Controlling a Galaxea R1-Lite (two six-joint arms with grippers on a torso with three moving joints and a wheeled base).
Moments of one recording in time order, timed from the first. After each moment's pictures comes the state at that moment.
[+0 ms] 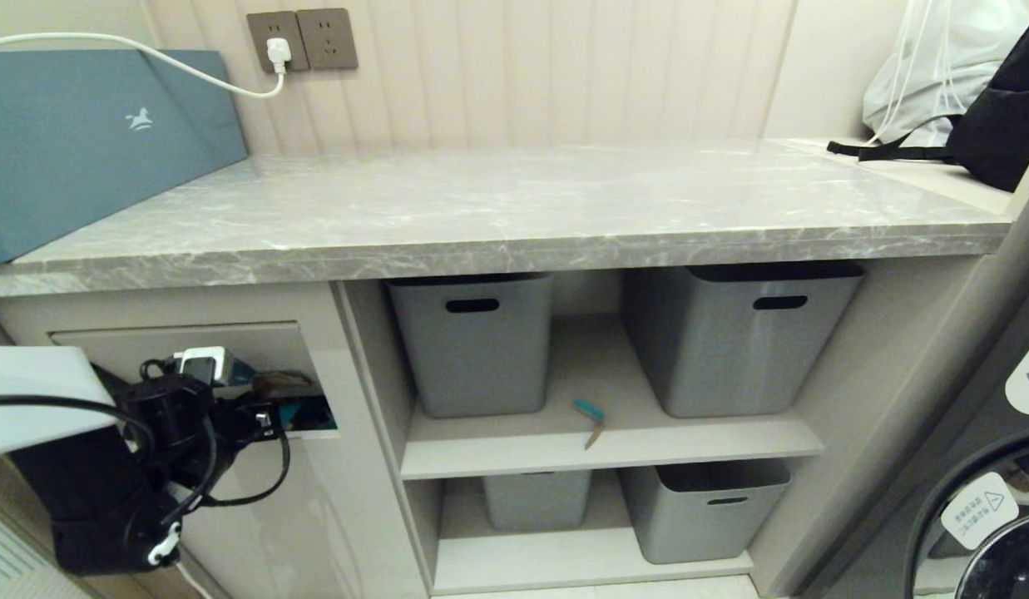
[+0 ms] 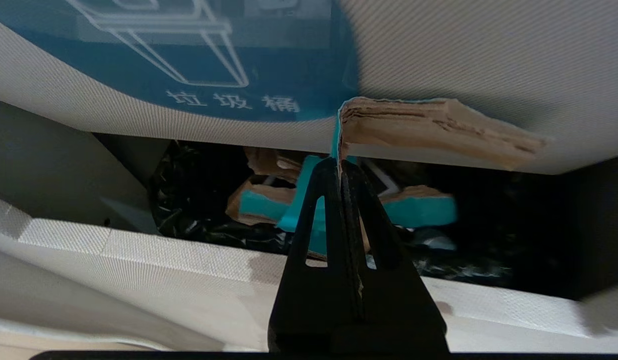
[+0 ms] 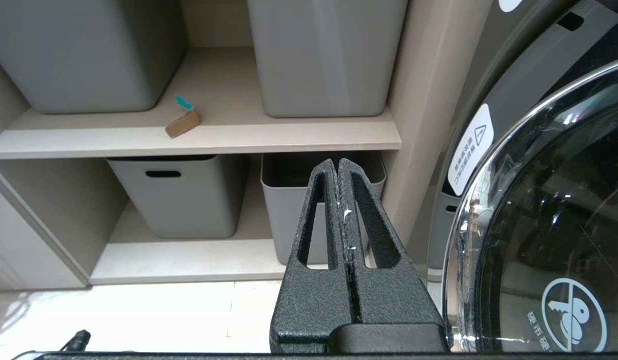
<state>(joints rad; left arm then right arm) 0.07 2.21 -0.56 -1.45 0.14 0.07 -0.01 0.00 0.00 0.00 0.00 0.00</state>
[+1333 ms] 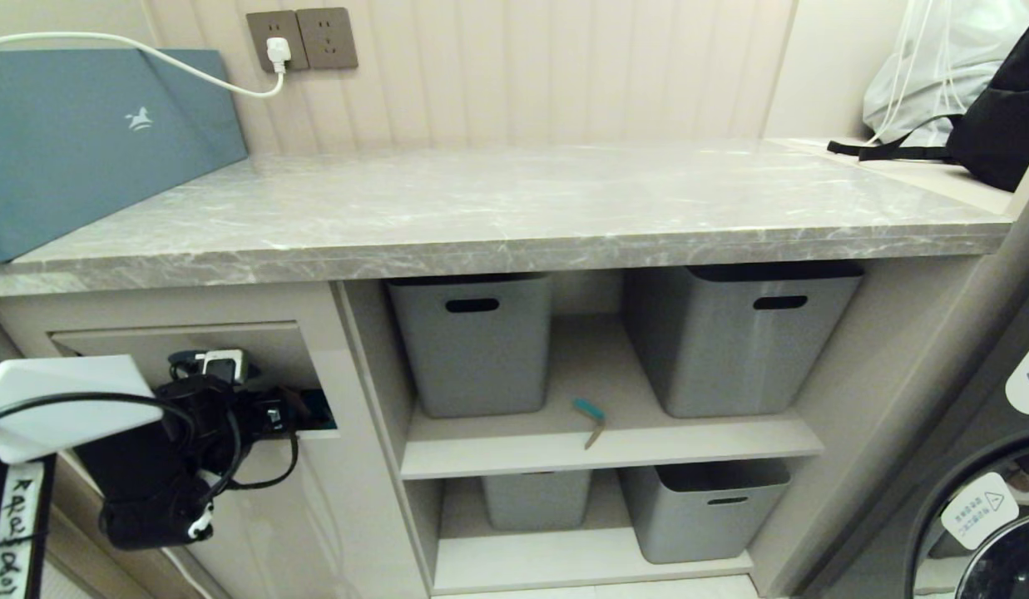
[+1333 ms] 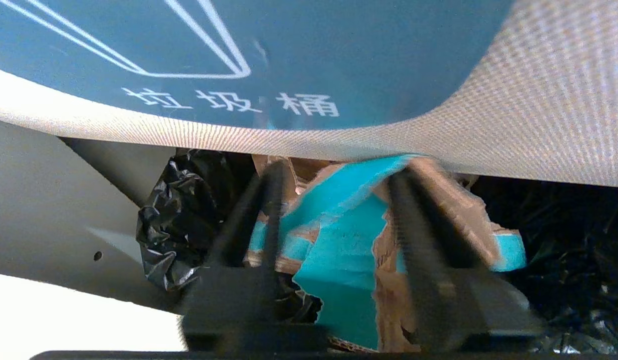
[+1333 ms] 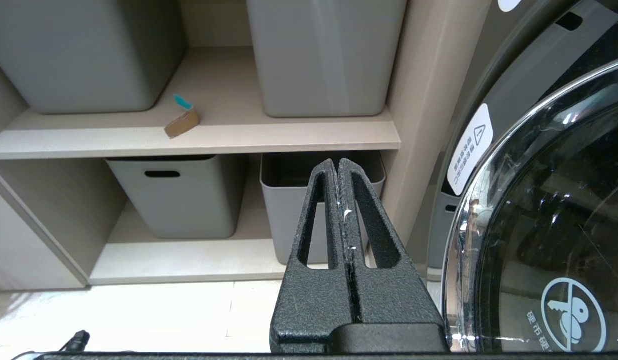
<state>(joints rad) 0.10 2.39 -0.76 -1.45 0.14 0.11 -0.01 0.00 0.00 0.00 0.00 0.00</state>
